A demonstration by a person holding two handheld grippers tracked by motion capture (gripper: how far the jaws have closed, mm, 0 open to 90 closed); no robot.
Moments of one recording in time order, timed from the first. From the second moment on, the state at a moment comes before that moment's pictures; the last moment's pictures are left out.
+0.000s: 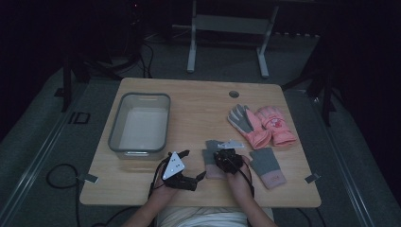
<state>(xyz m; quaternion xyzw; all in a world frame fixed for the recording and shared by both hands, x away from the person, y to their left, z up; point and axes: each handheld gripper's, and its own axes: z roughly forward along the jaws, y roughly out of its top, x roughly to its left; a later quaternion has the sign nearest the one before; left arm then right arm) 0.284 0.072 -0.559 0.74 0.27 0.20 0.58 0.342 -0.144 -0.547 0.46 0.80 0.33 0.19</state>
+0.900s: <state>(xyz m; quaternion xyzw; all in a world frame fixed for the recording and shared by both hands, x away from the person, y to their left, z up) 0.286 0.071 -0.559 0.75 0.27 0.20 0.57 0.353 -0.272 -0.469 0.32 0.83 0.41 0.22</state>
